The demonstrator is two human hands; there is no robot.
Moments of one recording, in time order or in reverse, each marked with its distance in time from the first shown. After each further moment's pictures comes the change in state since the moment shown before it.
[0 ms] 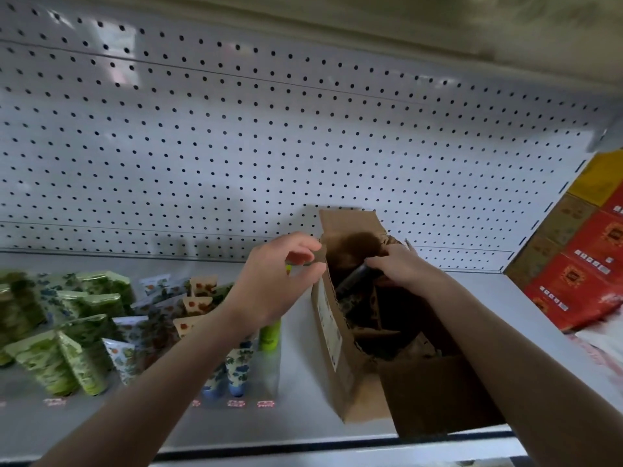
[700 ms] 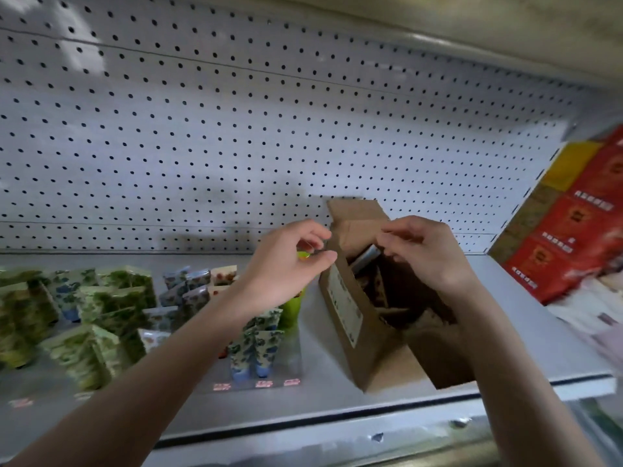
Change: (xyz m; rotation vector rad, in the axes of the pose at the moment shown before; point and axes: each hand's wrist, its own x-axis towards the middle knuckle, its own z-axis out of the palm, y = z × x) left_hand -0.006 -0.015 -0.032 -0.070 -0.122 0.092; right_hand -0.103 -0.041 0.012 0.188 0.327 -0.342
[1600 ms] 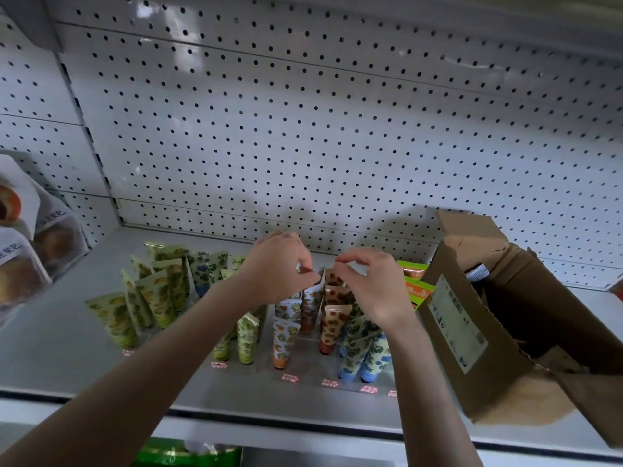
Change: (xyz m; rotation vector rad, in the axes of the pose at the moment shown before) left_hand -0.041 -0.088 -0.122 0.598 -0.122 -0.157; right_hand -0.025 -0.061 0.192 -0.084 -0.203 -0.152
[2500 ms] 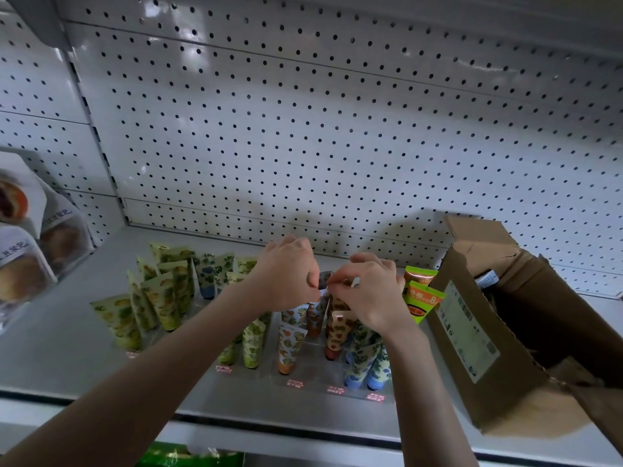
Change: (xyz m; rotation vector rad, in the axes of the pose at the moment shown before) left_hand 0.001 0.003 0.002 0.074 -0.068 0.022; right_hand 0.002 -0.007 0.008 -0.294 -0.164 0.087
